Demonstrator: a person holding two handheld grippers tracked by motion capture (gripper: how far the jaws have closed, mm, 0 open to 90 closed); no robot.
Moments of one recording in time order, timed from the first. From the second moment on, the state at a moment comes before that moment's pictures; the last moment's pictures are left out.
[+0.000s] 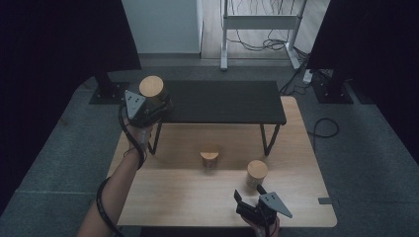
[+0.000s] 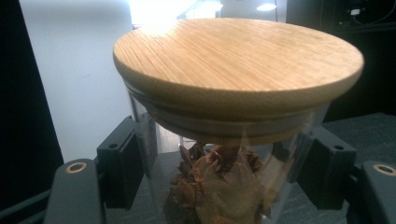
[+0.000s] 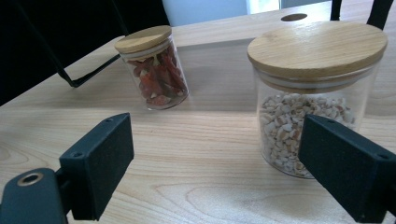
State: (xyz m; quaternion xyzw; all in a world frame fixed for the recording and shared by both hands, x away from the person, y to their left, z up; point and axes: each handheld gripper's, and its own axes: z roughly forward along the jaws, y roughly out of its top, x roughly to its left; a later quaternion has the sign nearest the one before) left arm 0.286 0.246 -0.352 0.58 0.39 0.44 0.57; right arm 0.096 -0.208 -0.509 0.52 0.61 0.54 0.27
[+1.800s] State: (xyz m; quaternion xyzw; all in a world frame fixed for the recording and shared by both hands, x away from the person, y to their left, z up) left arm 0.327 0.232 -0.337 0.60 0.43 0.42 0.54; right arm 0.096 -0.208 -0.510 0.52 0.61 0.54 0.27
